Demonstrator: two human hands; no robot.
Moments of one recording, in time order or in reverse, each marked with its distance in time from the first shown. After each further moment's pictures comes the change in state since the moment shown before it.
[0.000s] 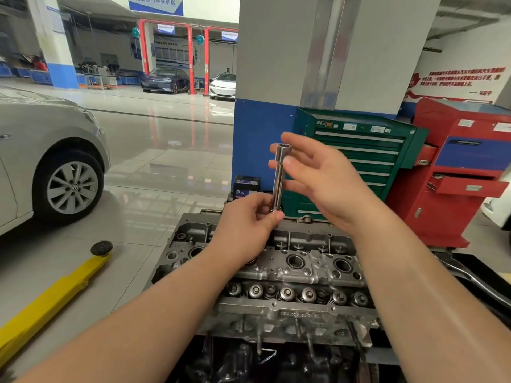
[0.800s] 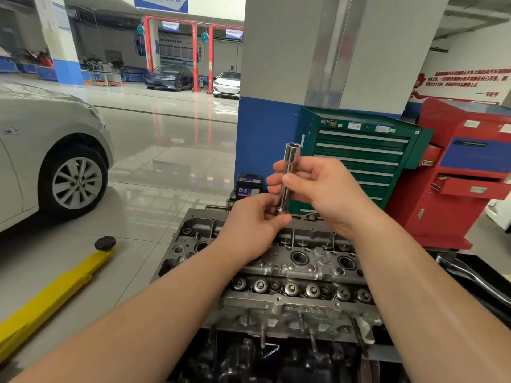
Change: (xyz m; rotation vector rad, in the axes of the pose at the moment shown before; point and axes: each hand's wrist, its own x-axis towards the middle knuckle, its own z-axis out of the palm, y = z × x) left_hand 0.000 -0.001 0.000 0.075 -0.061 0.008; right_hand -0.008 0.008 0.008 -0.026 -0.004 0.083
